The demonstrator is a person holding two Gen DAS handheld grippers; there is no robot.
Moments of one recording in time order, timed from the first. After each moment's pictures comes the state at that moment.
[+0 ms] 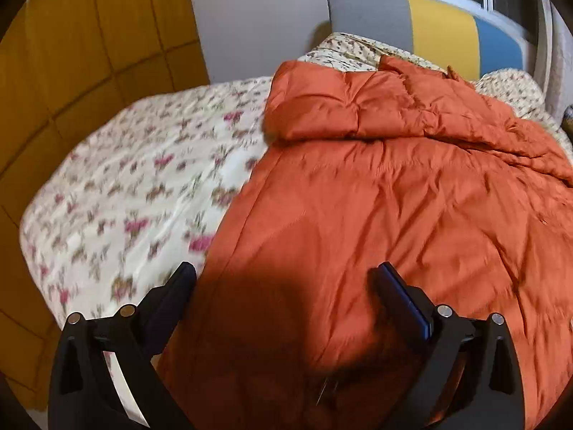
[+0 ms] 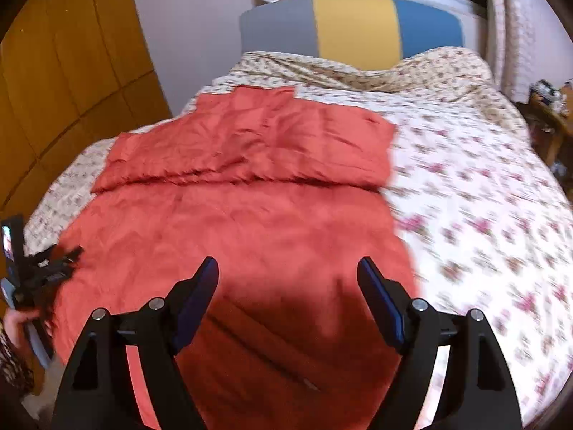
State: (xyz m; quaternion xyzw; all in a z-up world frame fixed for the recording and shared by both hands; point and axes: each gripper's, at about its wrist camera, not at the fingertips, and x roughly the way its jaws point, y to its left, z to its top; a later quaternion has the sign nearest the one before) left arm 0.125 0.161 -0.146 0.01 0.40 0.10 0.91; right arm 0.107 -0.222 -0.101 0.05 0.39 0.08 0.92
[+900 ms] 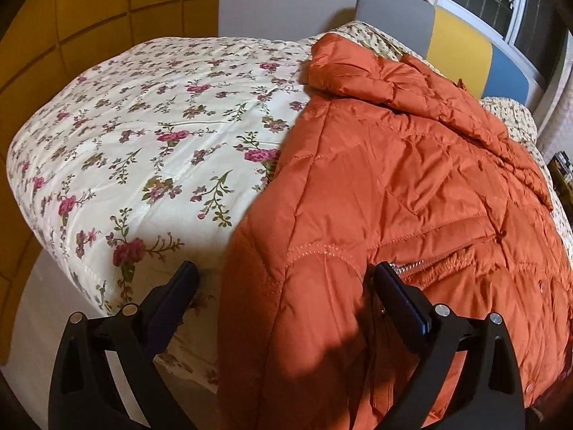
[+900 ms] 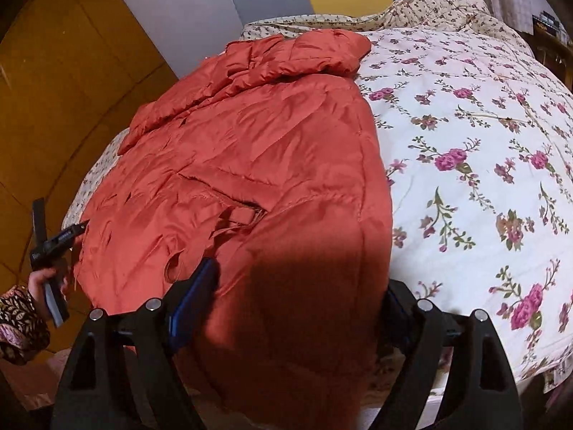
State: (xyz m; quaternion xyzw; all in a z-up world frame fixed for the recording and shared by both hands) left arm 0.072 0.202 -0.153 -0.09 0.44 0.08 0.89; right arm 0.030 -0.270 -0.157 0.15 0.45 0.15 0.87
